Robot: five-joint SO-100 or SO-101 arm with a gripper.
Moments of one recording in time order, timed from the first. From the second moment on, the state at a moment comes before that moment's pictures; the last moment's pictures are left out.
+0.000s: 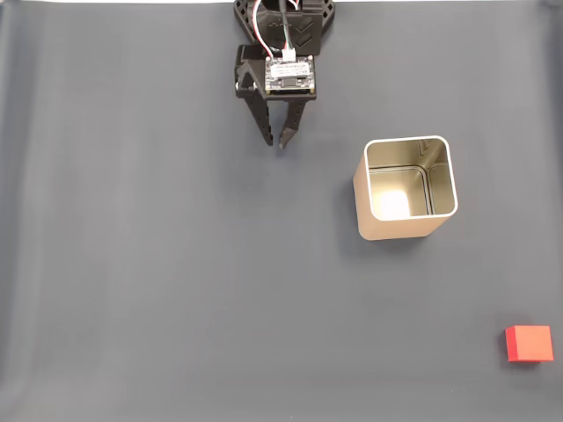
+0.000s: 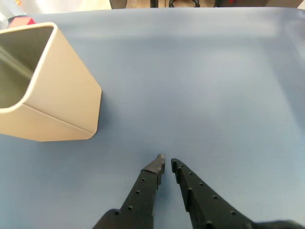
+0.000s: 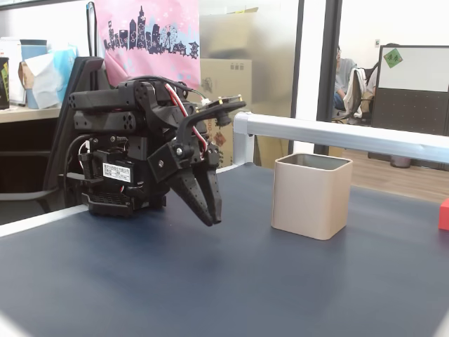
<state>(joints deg) -0.3 182.5 172.6 59.9 -87.6</state>
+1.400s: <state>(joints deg) -27.9 68.6 46.6 77.1 -67.4</state>
